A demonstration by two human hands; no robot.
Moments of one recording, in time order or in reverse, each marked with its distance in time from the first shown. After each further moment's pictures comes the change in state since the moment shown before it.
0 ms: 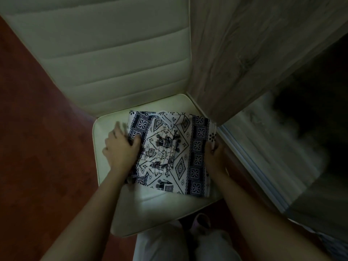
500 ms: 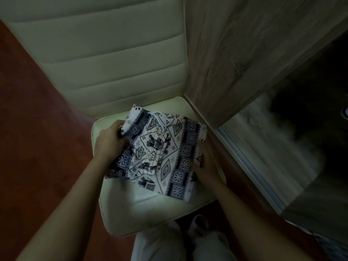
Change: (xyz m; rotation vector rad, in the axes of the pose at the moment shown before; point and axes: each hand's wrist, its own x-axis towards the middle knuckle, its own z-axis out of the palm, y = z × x) left_hand 0.025 -0.001 -0.043 -0.087 -0.155 0.169; right_hand -0.026 0.005 -0.010 -0.007 -0.357 -0.209
